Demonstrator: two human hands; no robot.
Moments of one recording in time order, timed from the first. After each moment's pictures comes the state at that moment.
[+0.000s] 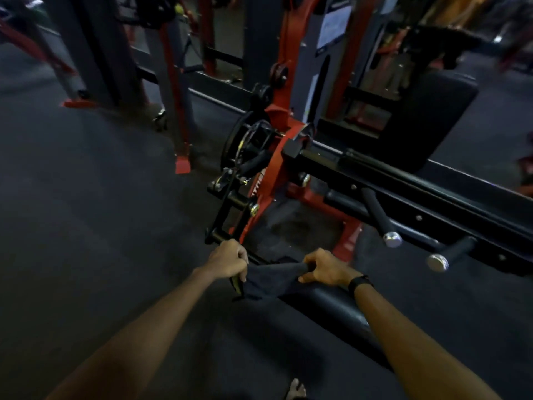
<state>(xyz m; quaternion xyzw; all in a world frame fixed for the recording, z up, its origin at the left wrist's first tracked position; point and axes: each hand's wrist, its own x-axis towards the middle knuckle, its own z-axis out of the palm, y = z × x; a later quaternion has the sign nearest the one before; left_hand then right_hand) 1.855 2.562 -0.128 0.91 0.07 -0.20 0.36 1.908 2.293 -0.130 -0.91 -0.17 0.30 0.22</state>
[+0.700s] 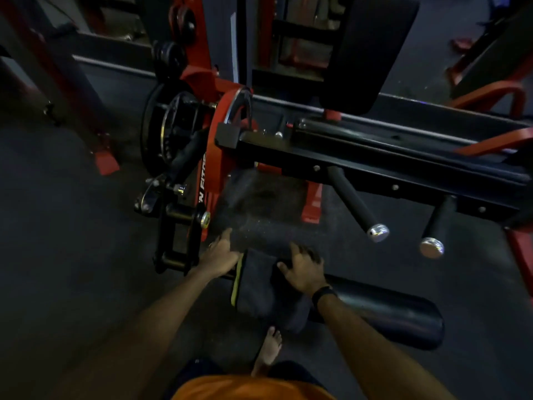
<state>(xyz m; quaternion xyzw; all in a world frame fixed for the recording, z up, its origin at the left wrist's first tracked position) 1.995 2.516 -0.212 0.90 0.05 -0.30 0.33 1.938 2.296 -0.232 -0.95 0.09 0.23 0.18</state>
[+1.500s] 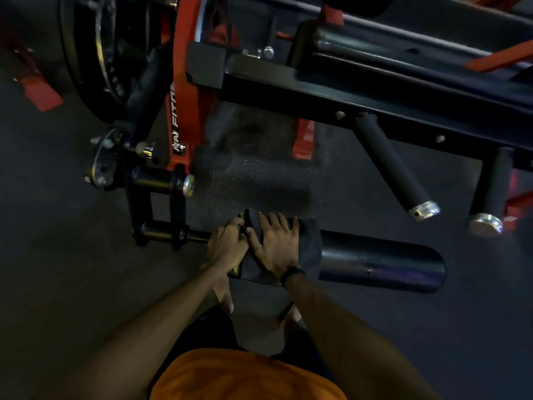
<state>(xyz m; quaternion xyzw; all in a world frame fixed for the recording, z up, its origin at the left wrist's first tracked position) 1.979 2.497 -0.276 0.91 0.01 -0.29 0.28 1.944 2.366 -0.309 -0.99 0.06 0.11 0.11</state>
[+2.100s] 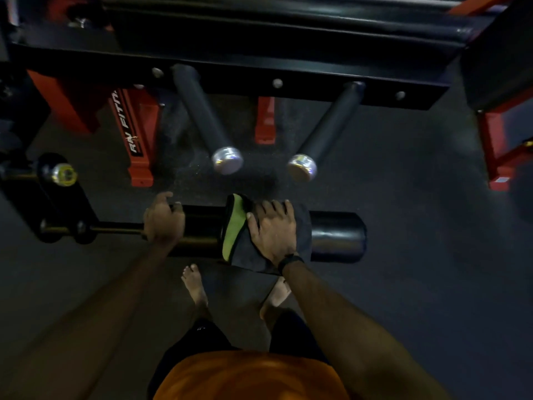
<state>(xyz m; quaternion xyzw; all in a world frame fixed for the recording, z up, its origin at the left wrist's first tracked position) 1.950 2.374 -0.299 0.94 0.15 -0.10 0.28 1.857 2.152 -0.321 -0.99 0.07 -0.01 0.14</state>
